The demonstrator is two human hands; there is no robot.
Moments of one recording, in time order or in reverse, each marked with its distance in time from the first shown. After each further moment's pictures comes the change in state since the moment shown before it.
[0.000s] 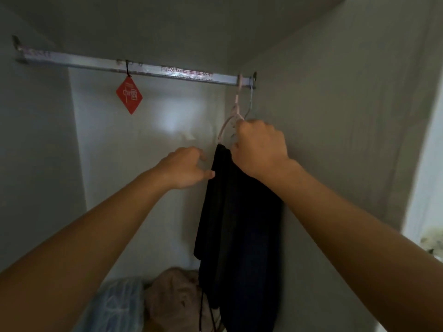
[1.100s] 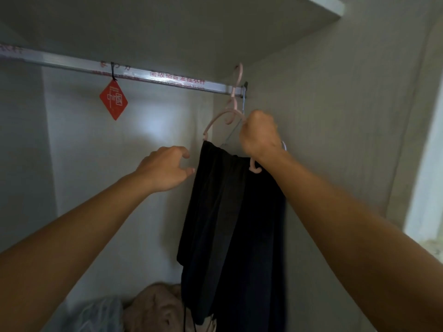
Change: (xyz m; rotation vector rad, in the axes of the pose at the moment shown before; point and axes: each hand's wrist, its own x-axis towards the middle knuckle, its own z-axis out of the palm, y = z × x) left_hand 0.035 -0.032 -0.005 0.050 0.155 0.062; right_hand 0.067 0.028 0.019 0.318 0.080 0.324
